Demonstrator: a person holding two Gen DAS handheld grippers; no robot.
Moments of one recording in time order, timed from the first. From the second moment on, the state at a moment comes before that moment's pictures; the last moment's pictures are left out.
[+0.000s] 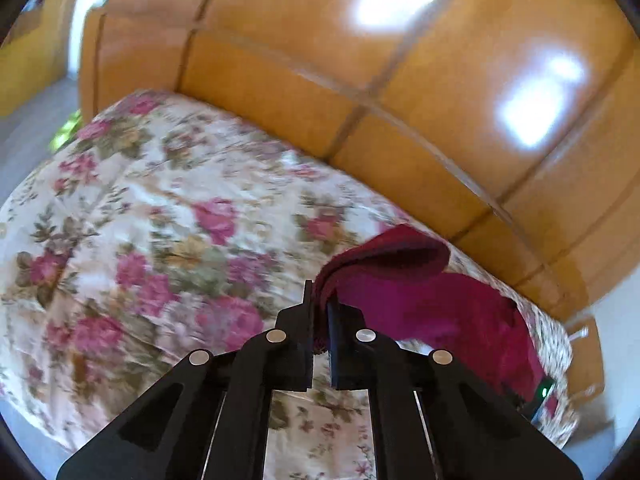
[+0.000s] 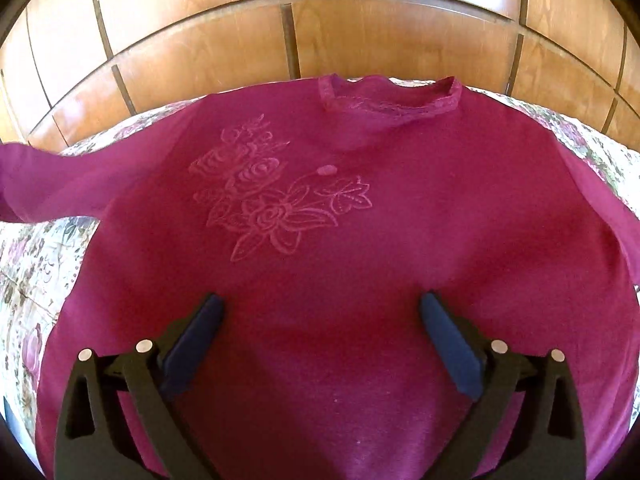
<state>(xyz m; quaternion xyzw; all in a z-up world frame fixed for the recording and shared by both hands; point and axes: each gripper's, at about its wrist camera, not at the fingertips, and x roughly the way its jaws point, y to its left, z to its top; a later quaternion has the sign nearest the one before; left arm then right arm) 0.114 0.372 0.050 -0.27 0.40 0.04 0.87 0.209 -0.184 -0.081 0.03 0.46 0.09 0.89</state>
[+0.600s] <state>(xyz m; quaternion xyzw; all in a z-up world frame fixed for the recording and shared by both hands) 0.176 0.415 -0.063 -0.12 0.54 0.31 0.77 0.209 -0.179 -0.085 0.03 0.45 0.08 0.89</state>
